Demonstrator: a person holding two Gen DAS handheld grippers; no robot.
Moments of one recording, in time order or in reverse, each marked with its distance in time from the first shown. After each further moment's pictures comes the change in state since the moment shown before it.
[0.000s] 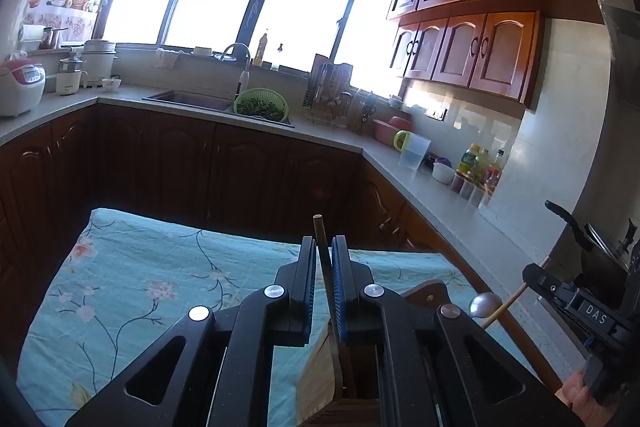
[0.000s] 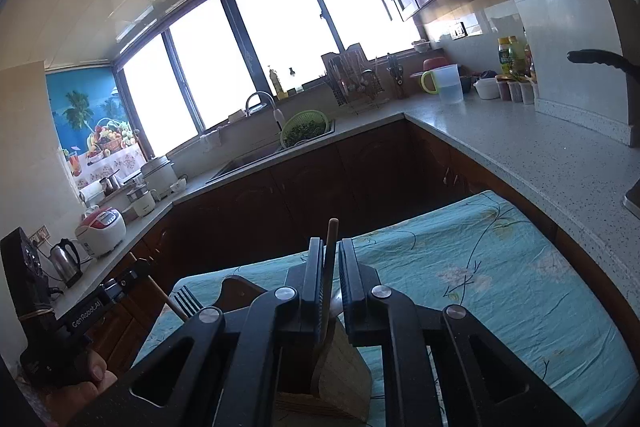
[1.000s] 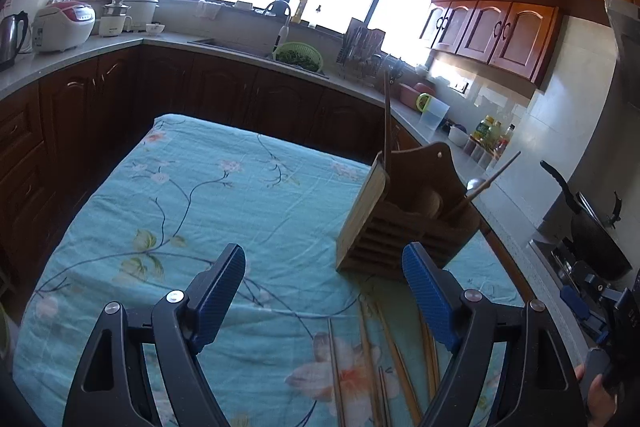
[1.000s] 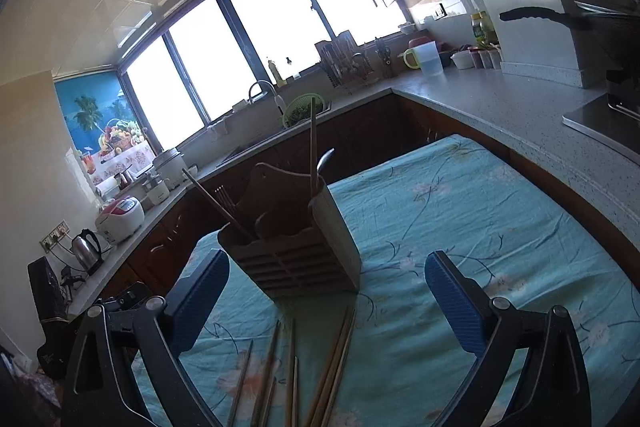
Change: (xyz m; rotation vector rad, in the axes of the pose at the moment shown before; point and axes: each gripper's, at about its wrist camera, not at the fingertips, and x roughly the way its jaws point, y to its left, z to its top) left arm -0.162 0.035 -0.088 -0.112 0.139 0.056; right arm -0.126 -0.019 -0.090 0.069 0.053 0.007
